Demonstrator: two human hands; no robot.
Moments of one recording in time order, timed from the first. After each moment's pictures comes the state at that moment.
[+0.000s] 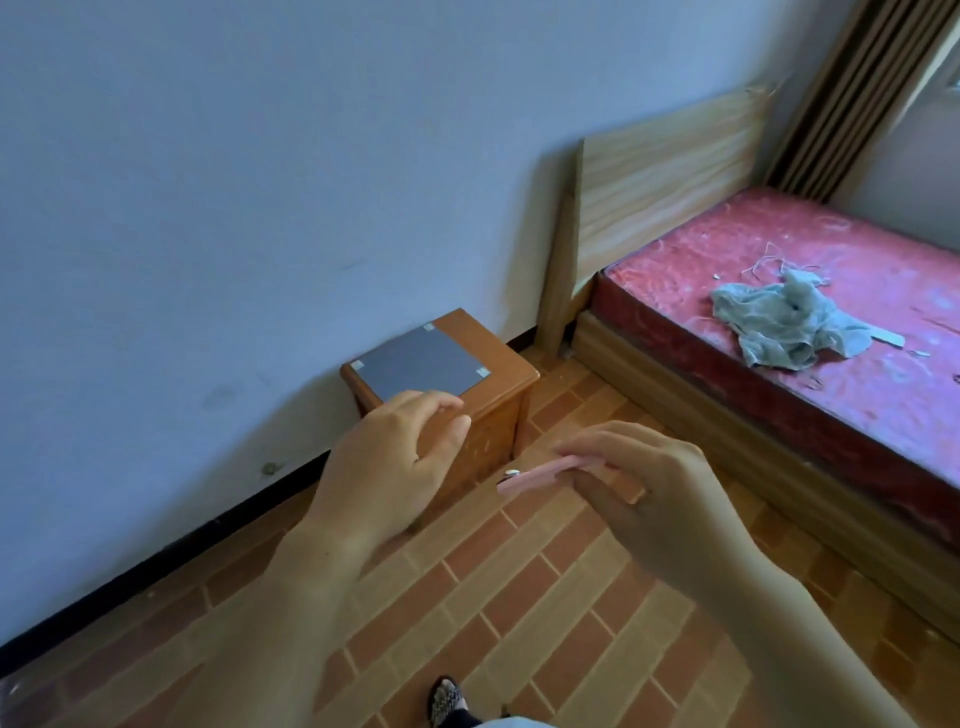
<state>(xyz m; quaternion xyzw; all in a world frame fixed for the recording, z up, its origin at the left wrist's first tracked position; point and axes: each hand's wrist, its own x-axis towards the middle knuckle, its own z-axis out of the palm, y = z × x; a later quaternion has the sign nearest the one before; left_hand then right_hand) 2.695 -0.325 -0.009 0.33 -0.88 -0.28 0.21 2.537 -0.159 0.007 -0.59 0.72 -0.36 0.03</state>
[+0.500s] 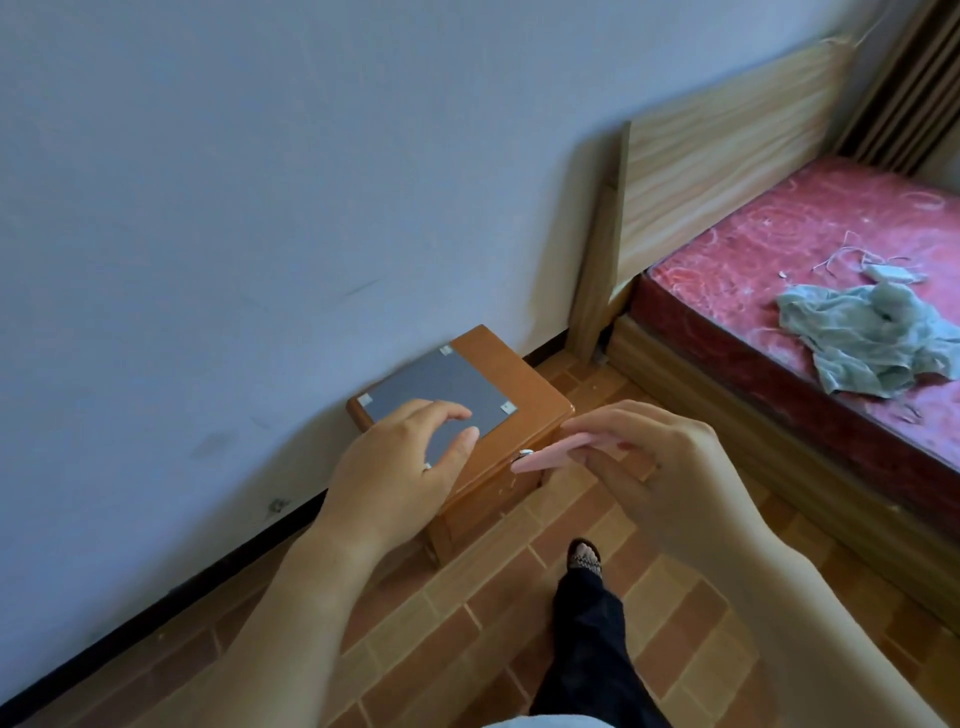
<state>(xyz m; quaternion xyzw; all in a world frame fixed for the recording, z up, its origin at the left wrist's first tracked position) 2.578 -0.492 -0.030 0.35 -0.89 -0.27 0.14 2.401 -0.341 -0.020 -0.58 0.72 -0.38 0.06</state>
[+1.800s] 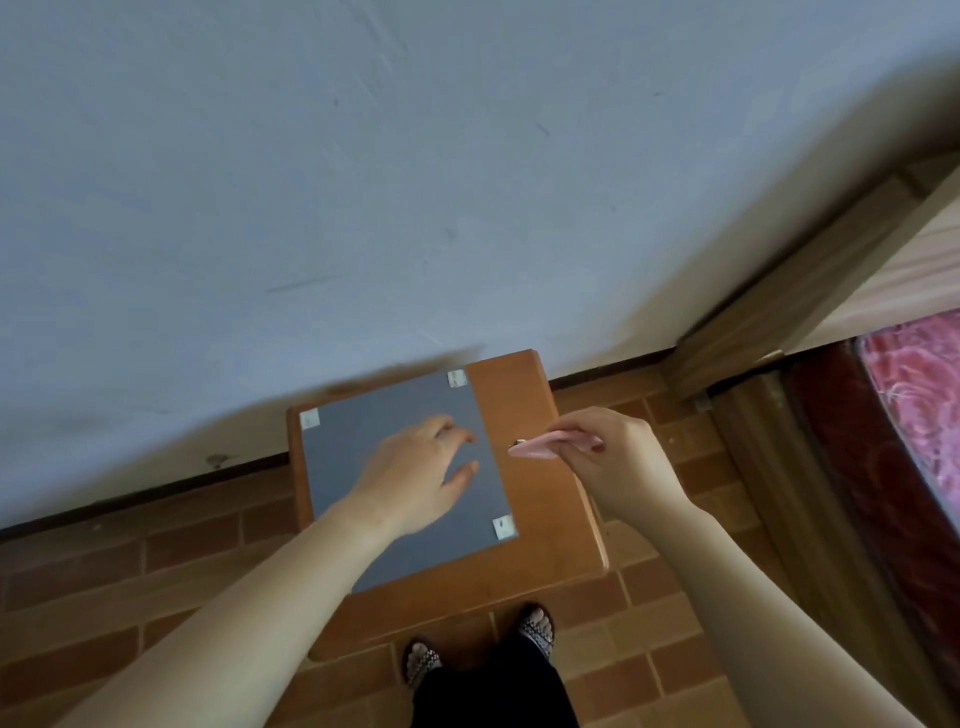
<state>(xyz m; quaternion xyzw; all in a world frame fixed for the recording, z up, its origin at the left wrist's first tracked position) 2.298 -0.824 -0.282 0.46 -0.84 -0.26 -0.09 2.078 -0.768 -0.284 -0.63 0.68 -0.25 0.28</state>
